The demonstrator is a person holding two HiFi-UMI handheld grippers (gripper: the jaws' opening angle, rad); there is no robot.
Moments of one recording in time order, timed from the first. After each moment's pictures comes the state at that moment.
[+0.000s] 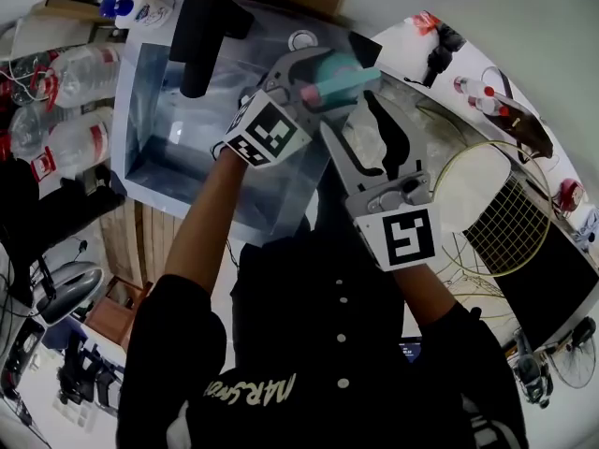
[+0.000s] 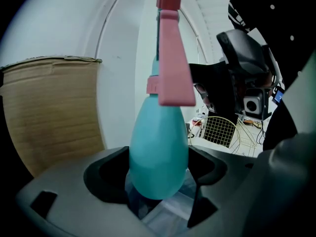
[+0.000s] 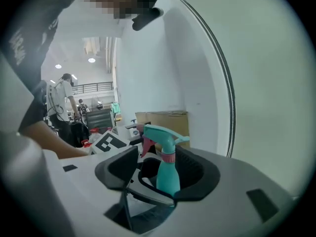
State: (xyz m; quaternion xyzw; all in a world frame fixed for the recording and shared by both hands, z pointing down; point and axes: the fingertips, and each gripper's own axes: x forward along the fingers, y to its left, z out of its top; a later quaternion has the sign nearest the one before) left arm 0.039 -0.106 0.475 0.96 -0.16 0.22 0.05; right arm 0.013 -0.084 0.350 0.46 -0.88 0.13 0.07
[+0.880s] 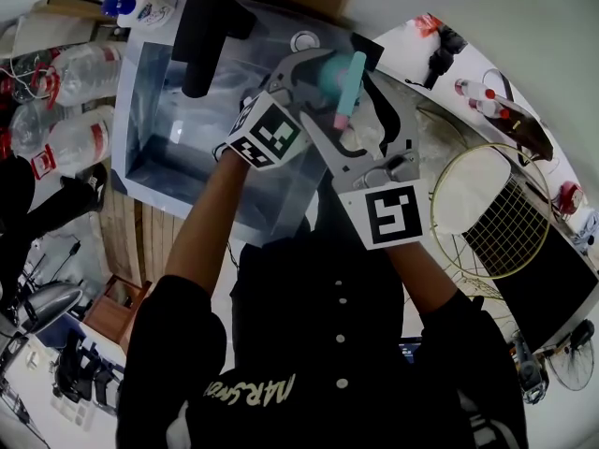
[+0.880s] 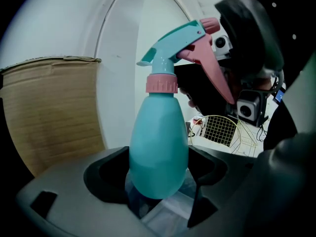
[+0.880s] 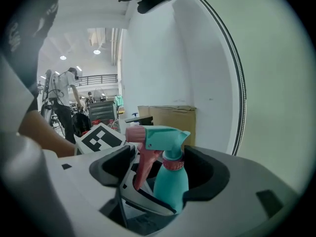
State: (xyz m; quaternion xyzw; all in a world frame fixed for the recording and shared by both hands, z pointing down) left arm 0.039 -0.107 0.476 0.96 -0.16 0.23 0.06; right arm -0.008 -0.105 0.363 0.44 -0.89 0.10 0.12
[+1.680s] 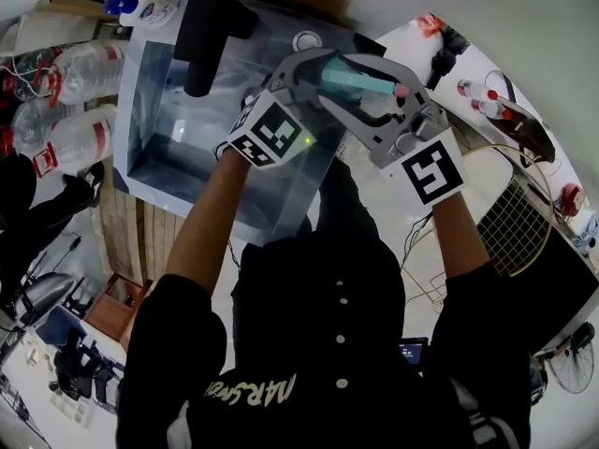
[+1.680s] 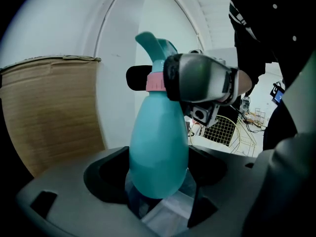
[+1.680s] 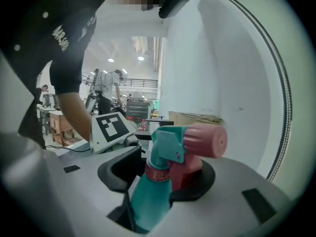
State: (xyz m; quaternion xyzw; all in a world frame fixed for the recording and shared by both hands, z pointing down) left arm 0.039 -0.108 0.477 0.96 -0.16 0.24 0.06; right arm -0.013 -0.111 0.376 0.21 -0.97 -0.03 0.14
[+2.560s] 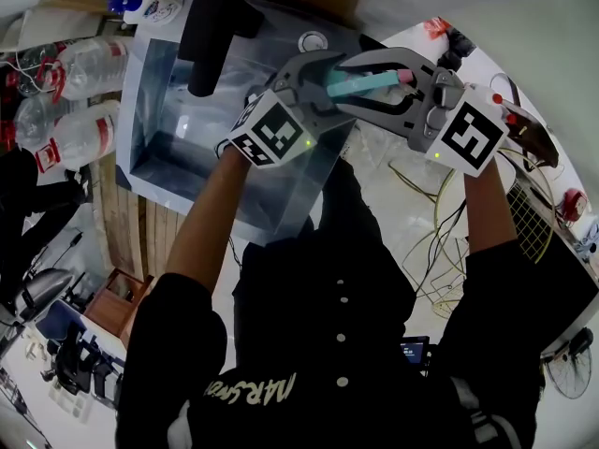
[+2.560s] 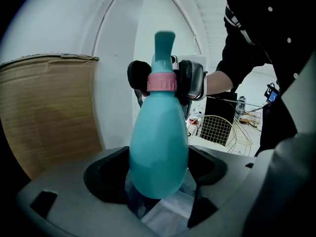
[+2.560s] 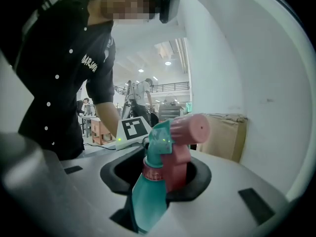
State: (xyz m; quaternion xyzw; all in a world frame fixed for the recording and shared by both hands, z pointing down) left arm 0.040 -0.103 0.477 0.96 -0.14 0.23 0.05; right arm -0.013 -0.101 0.368 0.01 -1.00 0.00 0.09
